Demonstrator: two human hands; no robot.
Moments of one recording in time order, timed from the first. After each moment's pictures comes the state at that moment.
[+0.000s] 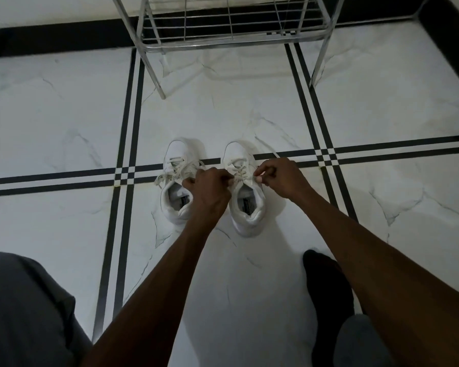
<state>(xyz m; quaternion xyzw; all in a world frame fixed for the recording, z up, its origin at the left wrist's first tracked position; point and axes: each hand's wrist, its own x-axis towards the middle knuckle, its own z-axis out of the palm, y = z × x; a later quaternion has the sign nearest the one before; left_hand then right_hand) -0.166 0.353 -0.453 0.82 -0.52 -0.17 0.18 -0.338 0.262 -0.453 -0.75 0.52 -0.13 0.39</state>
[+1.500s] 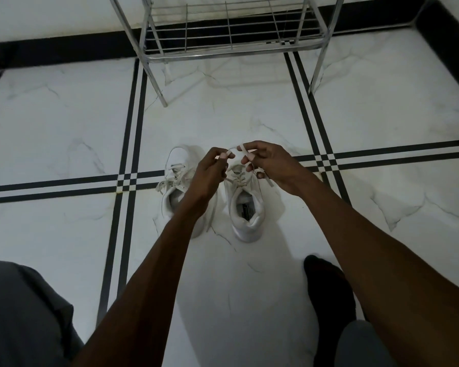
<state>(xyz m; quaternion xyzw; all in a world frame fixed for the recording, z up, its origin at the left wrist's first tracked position) -0.147 0.335 -0.418 0.64 -0.39 -0.47 0.47 -0.315 0.245 -0.412 -0.57 0.44 -0.20 0.66</state>
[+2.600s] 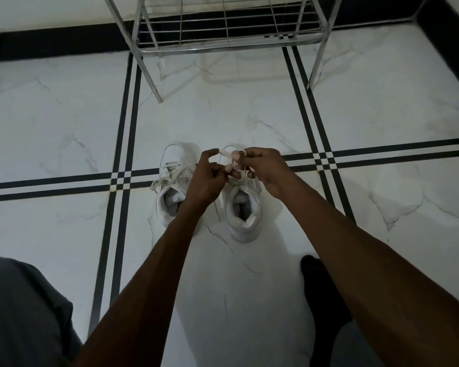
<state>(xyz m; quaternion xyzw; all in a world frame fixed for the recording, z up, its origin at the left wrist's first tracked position) -0.151 0.332 -0.442 0.66 -0.41 -0.43 0.45 -0.298 0.251 -0.429 -0.50 0.51 -0.23 0.66</state>
